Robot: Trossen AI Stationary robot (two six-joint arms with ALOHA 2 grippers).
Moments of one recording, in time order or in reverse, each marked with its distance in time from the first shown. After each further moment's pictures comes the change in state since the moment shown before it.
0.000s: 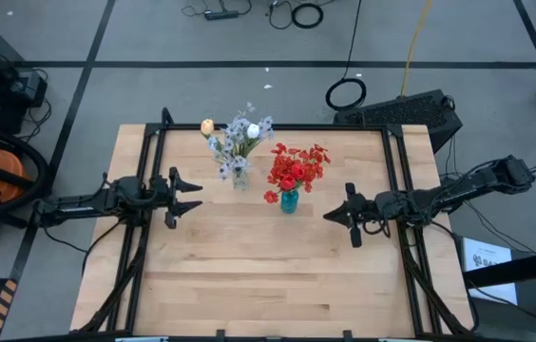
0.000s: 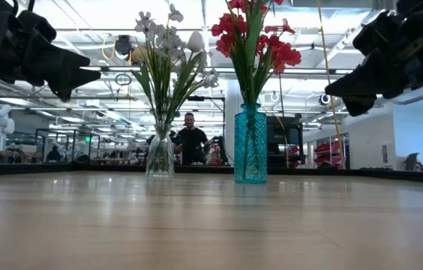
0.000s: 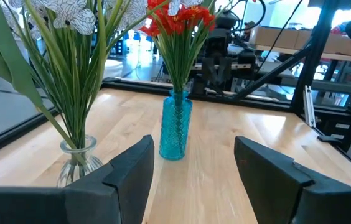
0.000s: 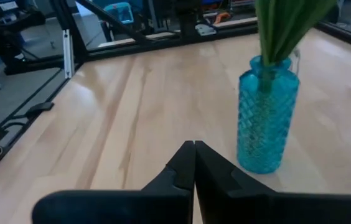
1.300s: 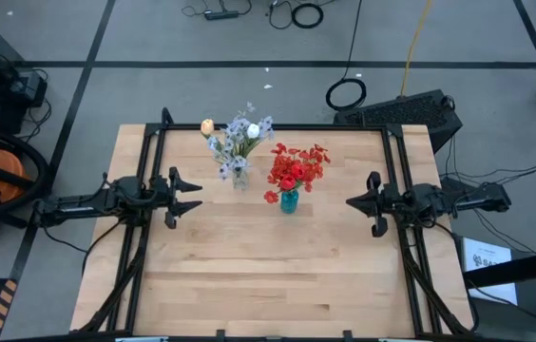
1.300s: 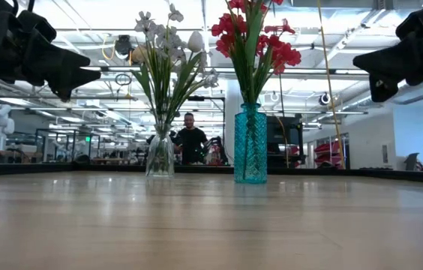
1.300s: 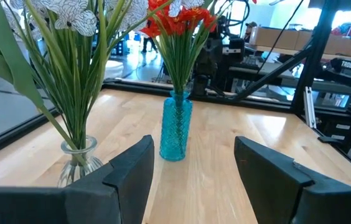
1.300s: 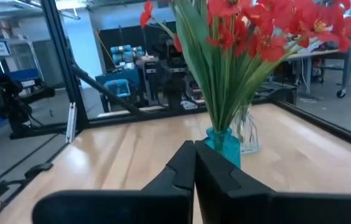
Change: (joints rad) left arm 0.000 0.000 -0.001 0.006 -0.002 0.000; right arm -0.029 -0.835 -0.136 -0.385 0.061 -0.091
